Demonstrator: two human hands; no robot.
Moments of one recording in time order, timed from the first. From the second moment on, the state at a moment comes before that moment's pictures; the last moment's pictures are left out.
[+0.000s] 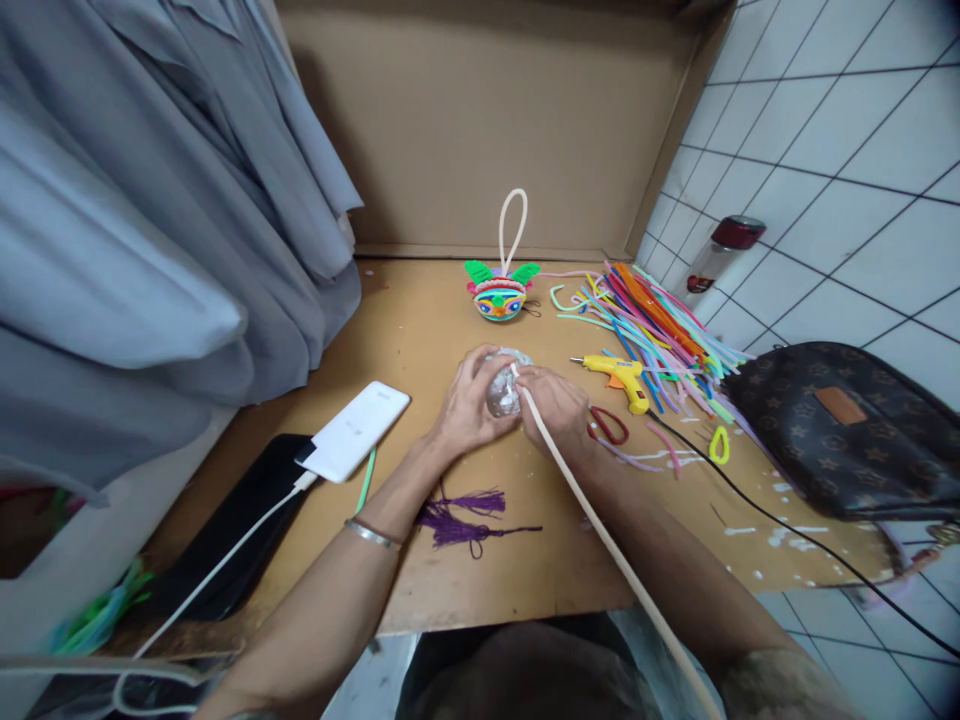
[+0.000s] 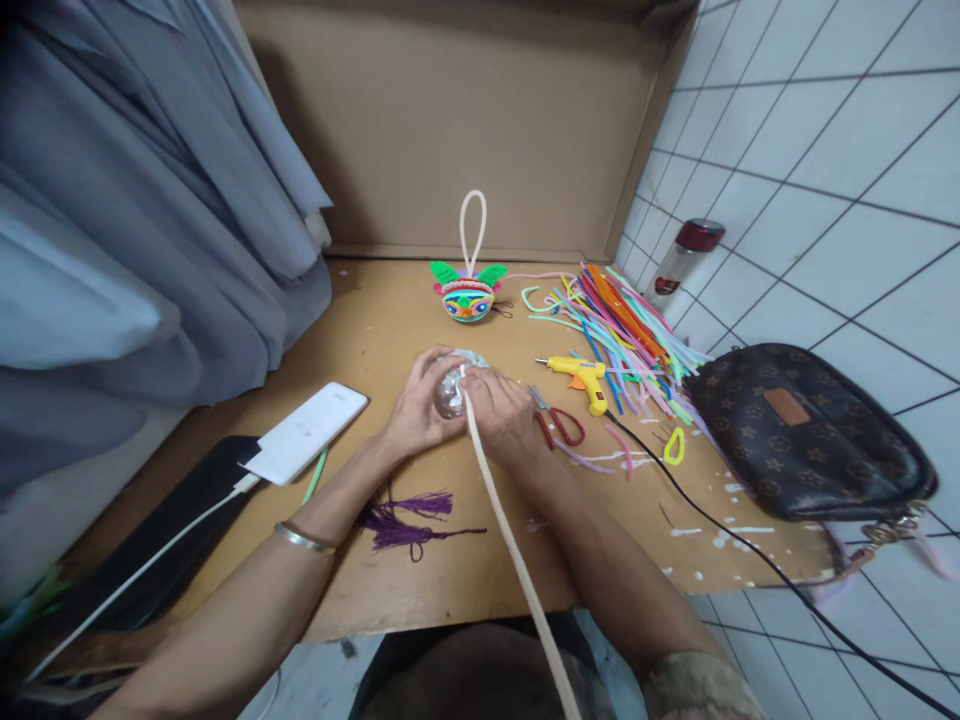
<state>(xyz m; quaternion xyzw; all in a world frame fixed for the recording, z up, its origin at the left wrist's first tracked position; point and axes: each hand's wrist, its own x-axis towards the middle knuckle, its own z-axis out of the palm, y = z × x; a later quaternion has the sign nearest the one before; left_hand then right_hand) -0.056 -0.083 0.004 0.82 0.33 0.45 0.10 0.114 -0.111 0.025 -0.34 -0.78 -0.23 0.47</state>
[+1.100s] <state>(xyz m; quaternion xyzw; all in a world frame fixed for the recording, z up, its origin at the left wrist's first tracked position) -0.057 -0.084 0.007 0.82 0.34 0.44 0.11 0.113 -0.110 0.025 -0.33 -0.77 -0.22 0.49</state>
